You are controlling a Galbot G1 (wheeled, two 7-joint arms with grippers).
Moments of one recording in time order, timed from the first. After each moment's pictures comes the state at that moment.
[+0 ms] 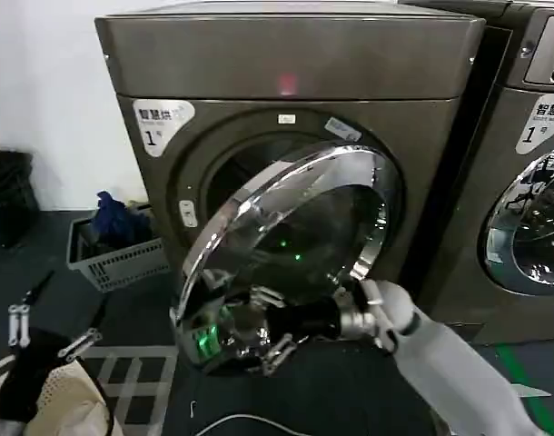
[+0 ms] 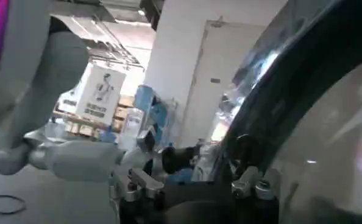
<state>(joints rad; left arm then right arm) 1.54 -1.14 -0.95 -2.11 0.03 -0.46 0.24 -0.69 0.91 0.04 1.79 0.82 0.14 -1.17</state>
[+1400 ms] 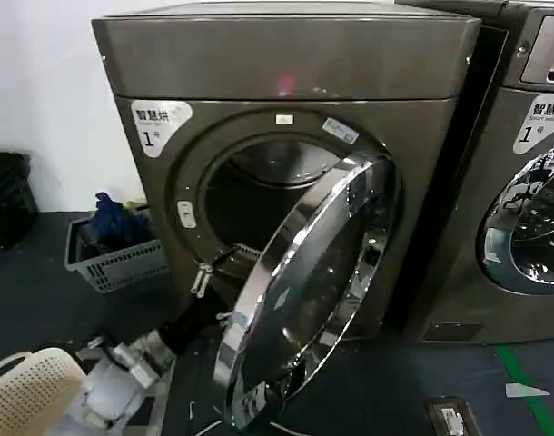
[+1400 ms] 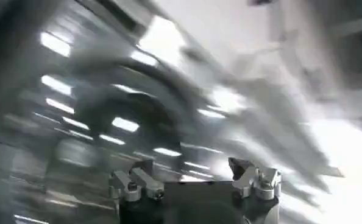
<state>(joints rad) 0.97 -0.98 -0.17 -1.84 0.01 -0.50 0.26 -1.65 1.35 1.80 1.96 0.24 0.07 0.04</state>
